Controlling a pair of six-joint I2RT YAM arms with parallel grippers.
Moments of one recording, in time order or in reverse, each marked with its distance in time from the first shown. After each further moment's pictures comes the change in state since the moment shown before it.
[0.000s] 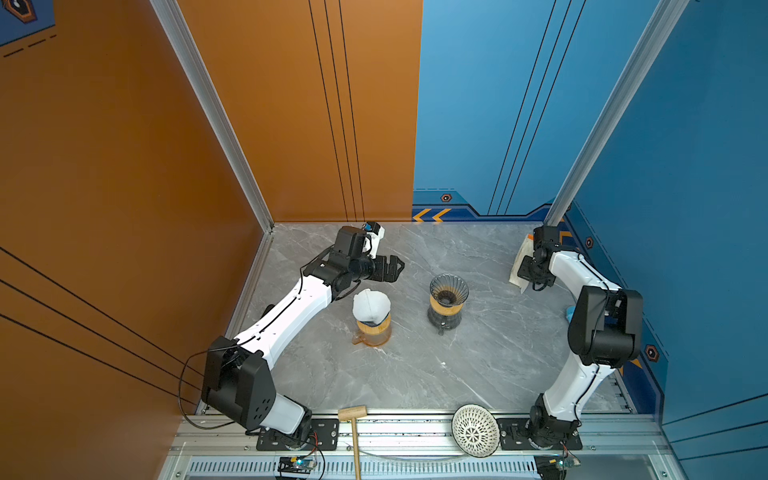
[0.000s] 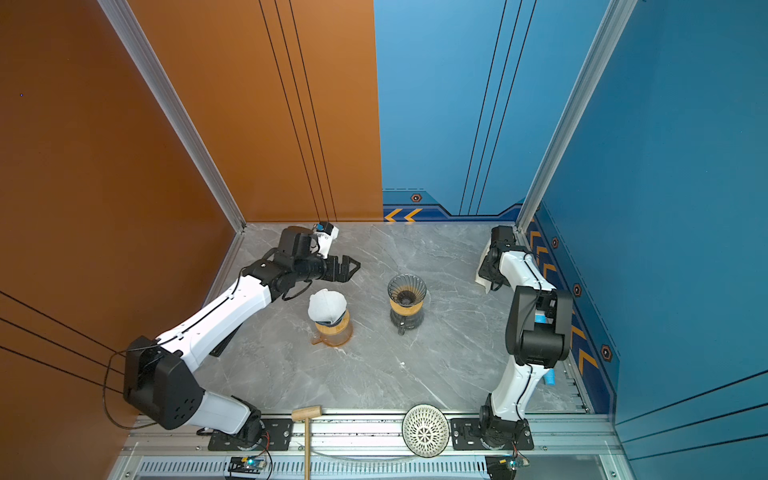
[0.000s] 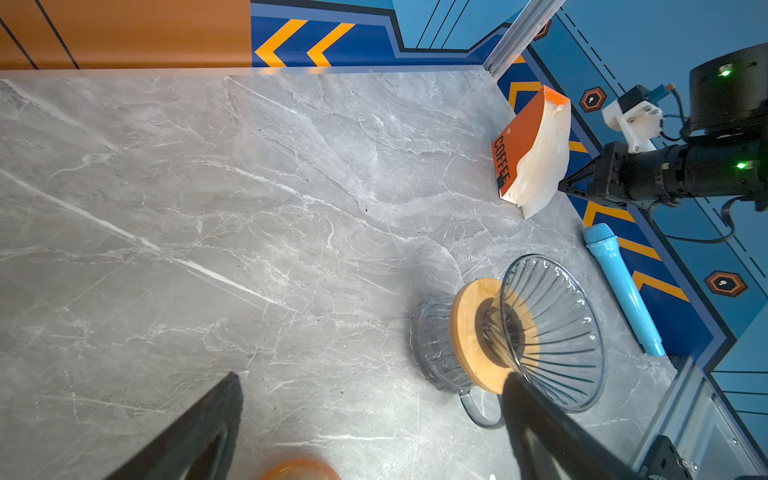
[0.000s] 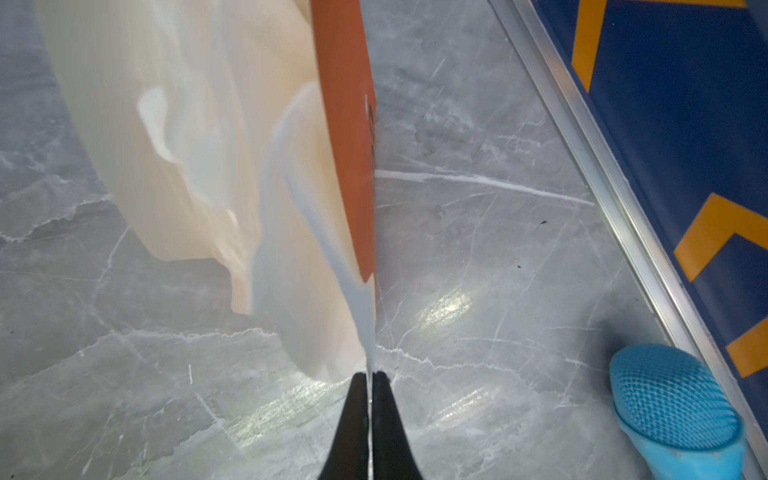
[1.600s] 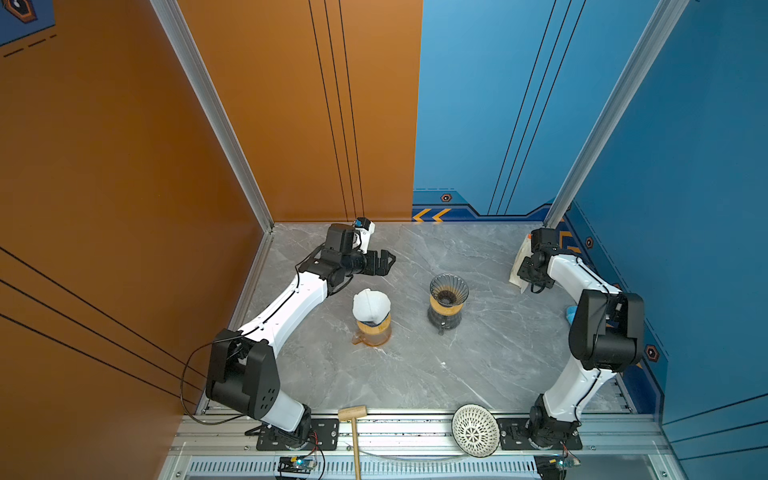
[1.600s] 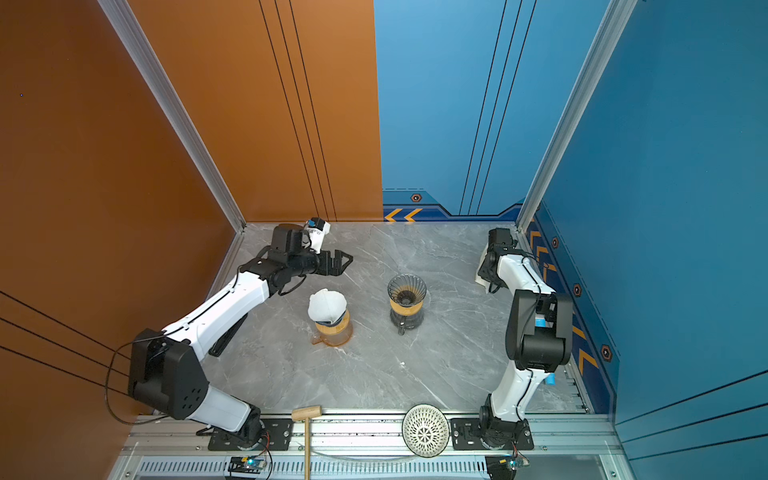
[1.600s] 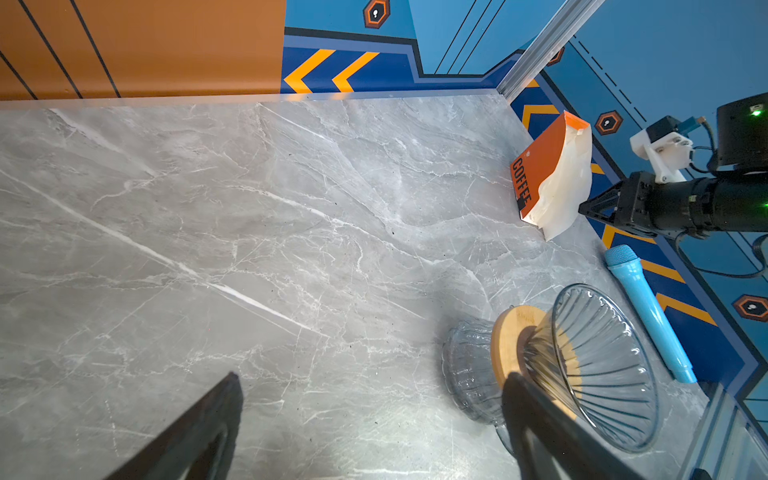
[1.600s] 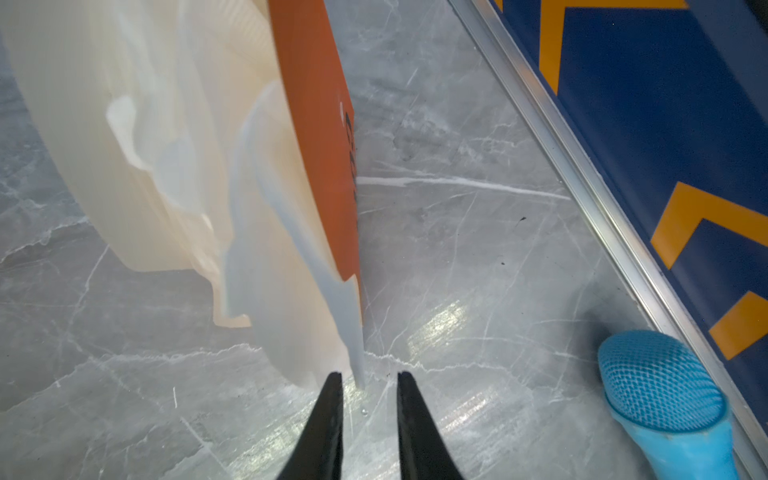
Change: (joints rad) left arm 0.100 0.041 -0.027 0.098 0.054 0.047; right arm 0.022 0.016 -0.039 0.058 0.088 0.054
